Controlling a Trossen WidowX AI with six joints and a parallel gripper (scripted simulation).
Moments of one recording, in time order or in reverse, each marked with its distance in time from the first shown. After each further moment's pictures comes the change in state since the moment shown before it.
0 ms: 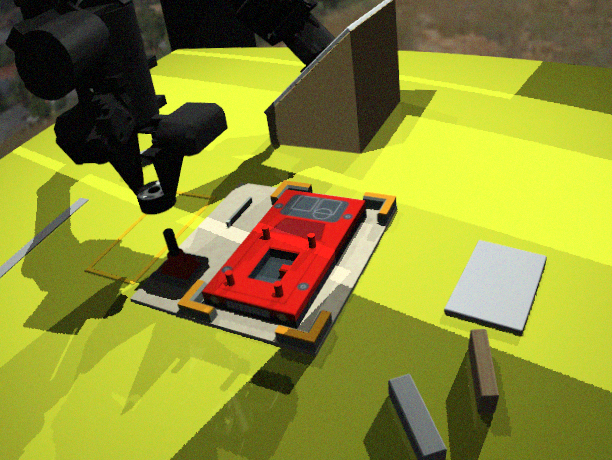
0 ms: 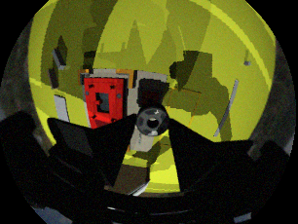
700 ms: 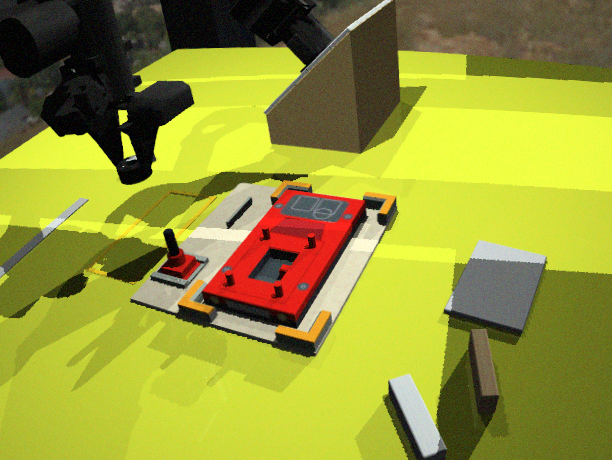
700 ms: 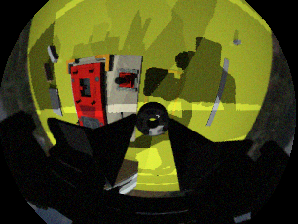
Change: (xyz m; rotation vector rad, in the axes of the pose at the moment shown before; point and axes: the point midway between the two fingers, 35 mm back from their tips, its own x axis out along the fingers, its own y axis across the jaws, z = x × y) arm -0.005 -0.062 -0.038 0.017 0.005 0.010
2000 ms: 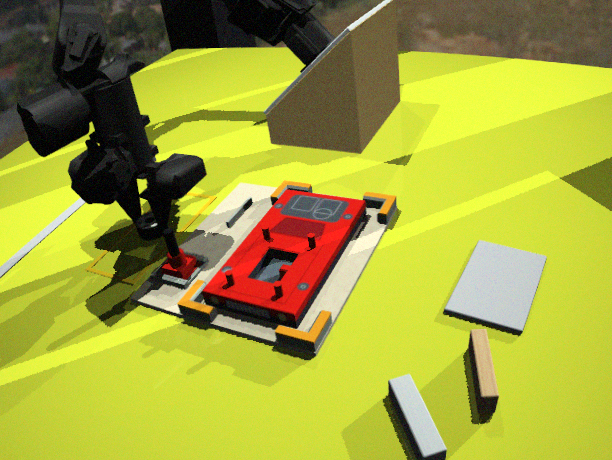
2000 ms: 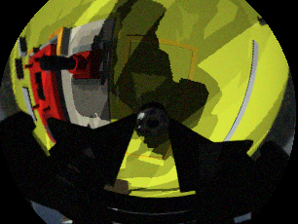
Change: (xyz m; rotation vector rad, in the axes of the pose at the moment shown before) arm 0.099 -0.026 -0.019 -0.010 0.004 -0.020
